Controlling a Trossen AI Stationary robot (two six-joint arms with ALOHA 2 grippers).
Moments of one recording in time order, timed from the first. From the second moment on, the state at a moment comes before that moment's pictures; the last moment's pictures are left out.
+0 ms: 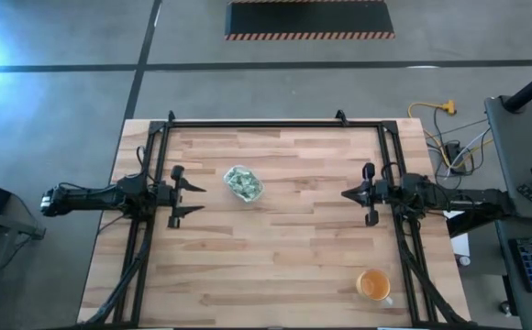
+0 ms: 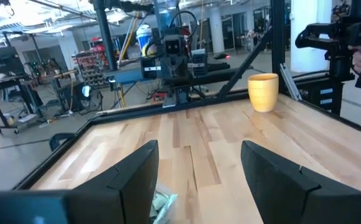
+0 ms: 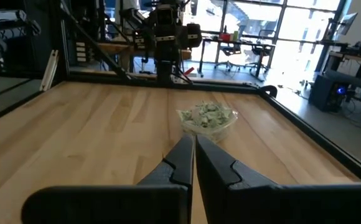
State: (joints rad) left arm 0.01 0.08 0.00 0.05 0.05 0.16; right arm -0.06 0.07 0.01 0.01 -0.02 -0.05
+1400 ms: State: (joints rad) left arm 0.01 0.16 0.00 0.04 -0.13 0.06; right arm -0.06 0.07 0.01 0.01 0.00 -0.01
